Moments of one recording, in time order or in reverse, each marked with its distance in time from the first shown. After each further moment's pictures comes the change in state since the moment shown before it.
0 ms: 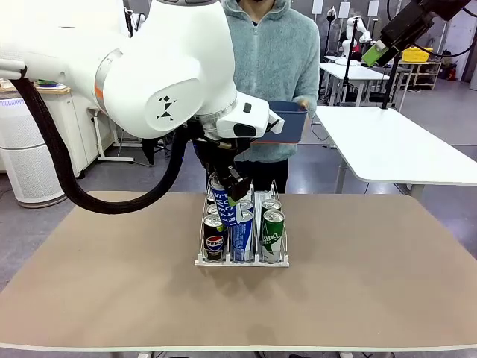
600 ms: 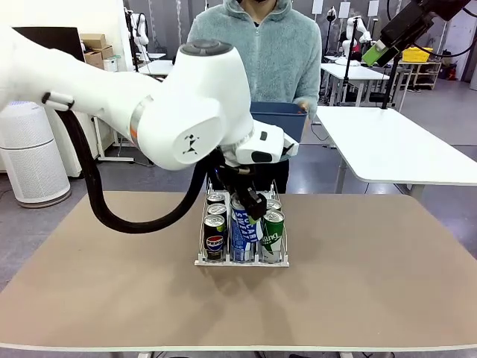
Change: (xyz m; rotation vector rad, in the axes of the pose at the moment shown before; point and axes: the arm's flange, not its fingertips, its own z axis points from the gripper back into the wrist) left arm 0.021 -0.016 -0.062 -0.071 -0.043 -0.024; right arm 0.000 0.000 0.000 0.000 0.000 0.000
